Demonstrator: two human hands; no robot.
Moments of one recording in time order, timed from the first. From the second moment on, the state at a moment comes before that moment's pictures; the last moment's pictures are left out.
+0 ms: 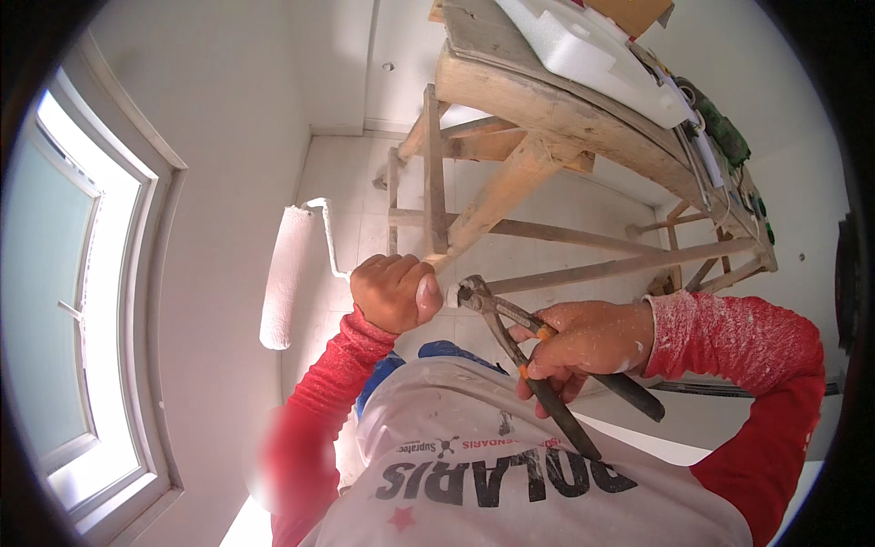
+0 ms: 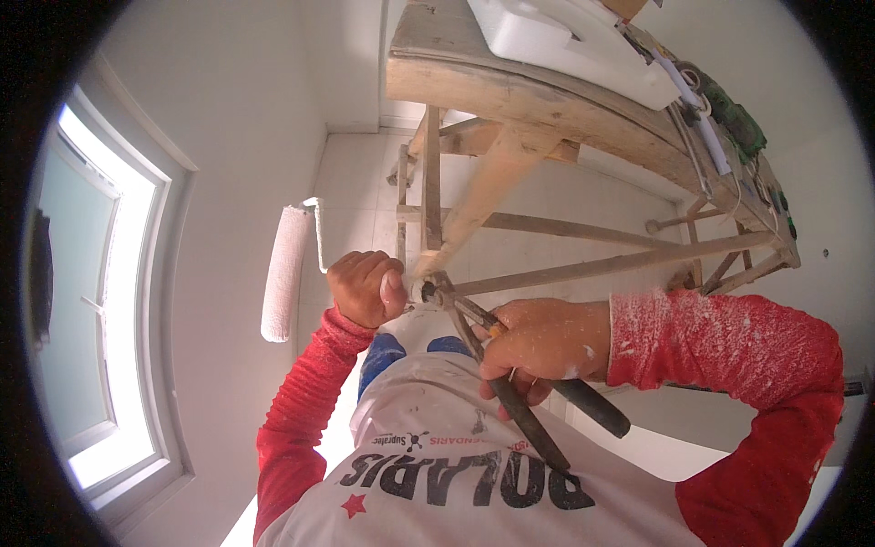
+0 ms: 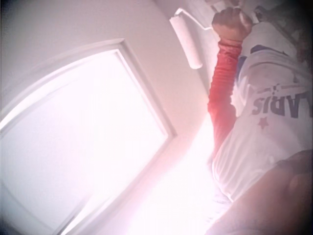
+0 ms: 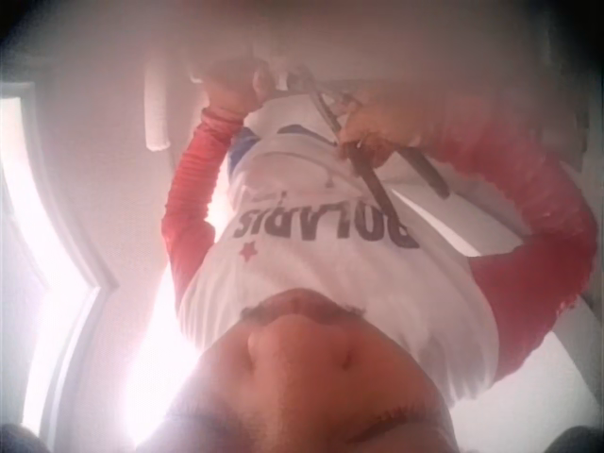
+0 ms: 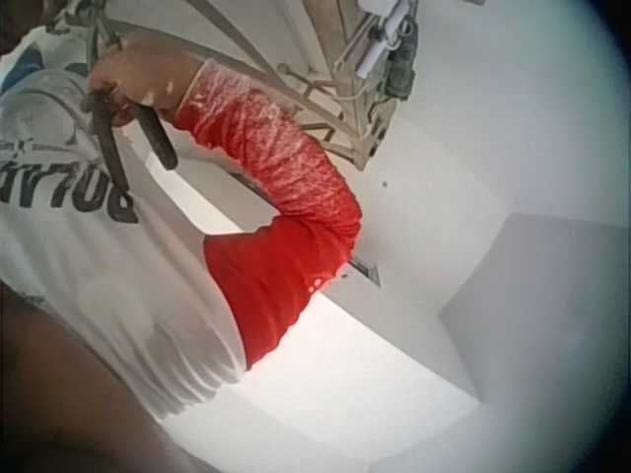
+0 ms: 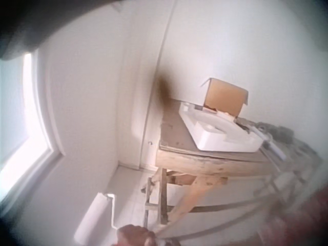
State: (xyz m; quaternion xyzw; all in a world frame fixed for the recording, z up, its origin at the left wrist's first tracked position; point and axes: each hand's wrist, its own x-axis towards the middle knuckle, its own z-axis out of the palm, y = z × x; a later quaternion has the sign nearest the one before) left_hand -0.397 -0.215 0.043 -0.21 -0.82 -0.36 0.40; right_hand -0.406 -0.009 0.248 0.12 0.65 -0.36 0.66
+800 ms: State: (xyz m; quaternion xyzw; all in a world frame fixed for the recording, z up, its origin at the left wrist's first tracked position) left_hand -0.398 -0.237 0.042 -0.21 -0.81 -0.39 0.38; right_hand -0.389 -0.040 0.243 0.11 0.68 -0.31 0.65
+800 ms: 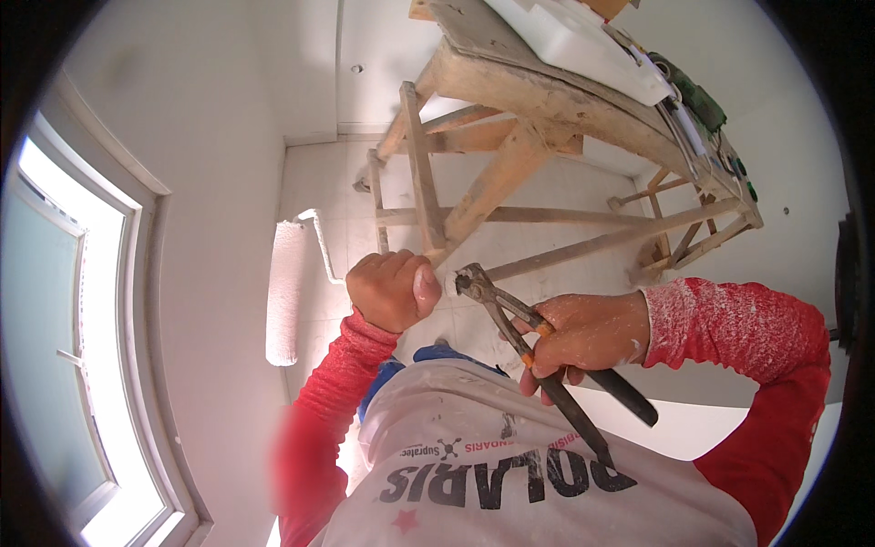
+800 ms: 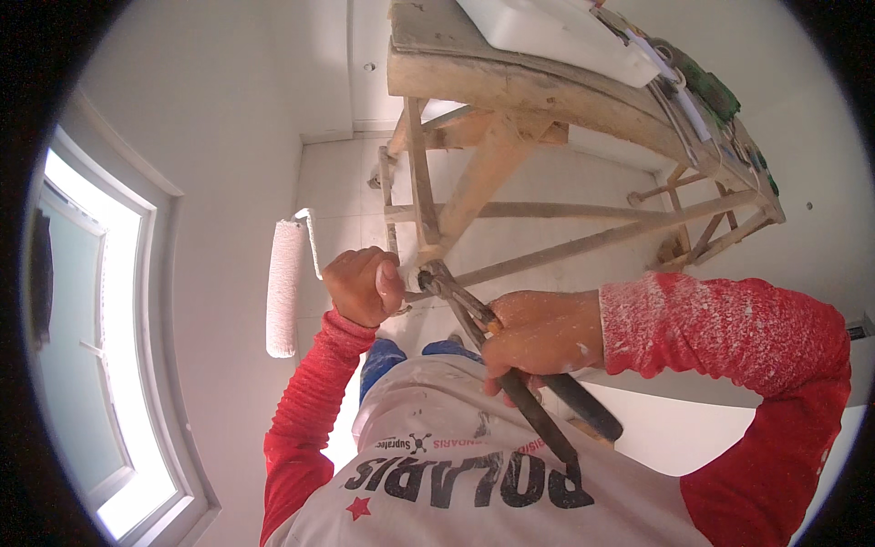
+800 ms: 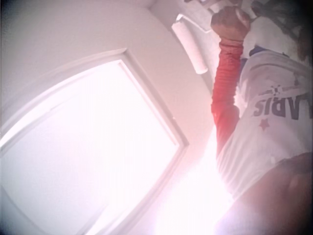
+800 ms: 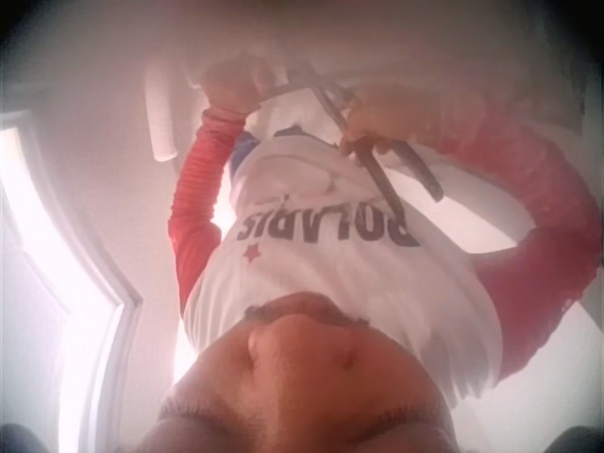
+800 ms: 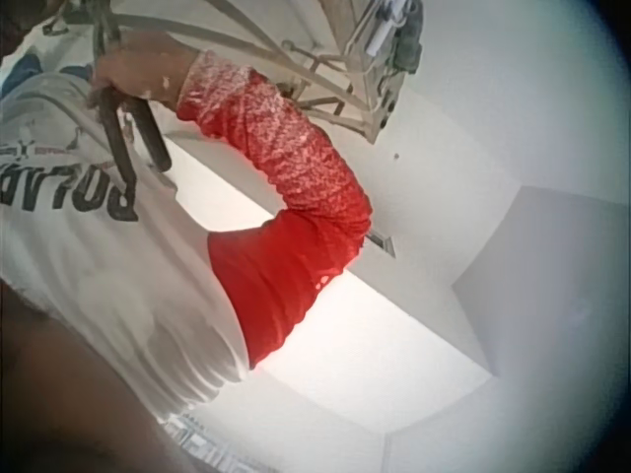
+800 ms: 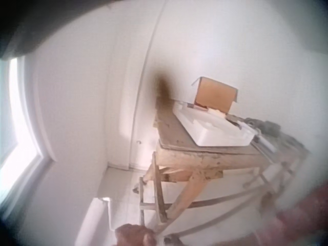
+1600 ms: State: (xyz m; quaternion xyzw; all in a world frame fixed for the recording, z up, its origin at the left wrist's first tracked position) left_hand -0.419 -0.245 0.027 0.01 -0.84 -0.46 0.30; right_hand -0.347 -0.028 0.212 -0.29 0.85 -0.20 0.40
